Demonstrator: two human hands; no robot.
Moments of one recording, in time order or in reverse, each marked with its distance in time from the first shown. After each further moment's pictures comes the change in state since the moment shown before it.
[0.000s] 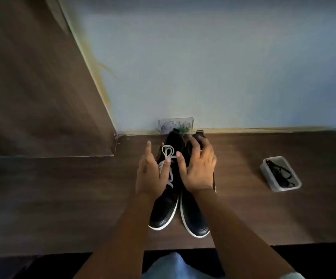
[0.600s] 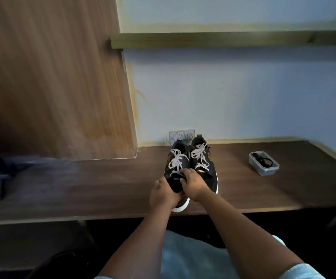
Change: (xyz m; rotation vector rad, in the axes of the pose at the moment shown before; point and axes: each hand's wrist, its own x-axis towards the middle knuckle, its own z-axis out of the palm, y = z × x) left_hand -0.149 -0.004 -0.033 0.215 -0.175 -0.259; right_hand -0.131 -0.029 -0.032 0.030 -0.470 -0.067
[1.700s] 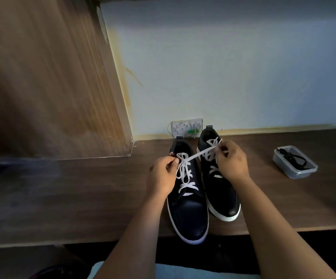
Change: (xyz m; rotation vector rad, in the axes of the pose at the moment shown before) left_hand 0.114 0.005 0.010 -0.273 0.214 0.337; right_hand 0.080 0.061 -0.047 0.306 0.536 0.164
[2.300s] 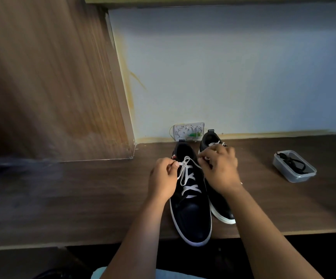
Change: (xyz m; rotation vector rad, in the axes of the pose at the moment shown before) left_hand -0.010 0.009 -0.018 -0.079 0.021 -0.002; right_hand -0.030 -0.027 0.012 -0.334 -0.066 -0.316
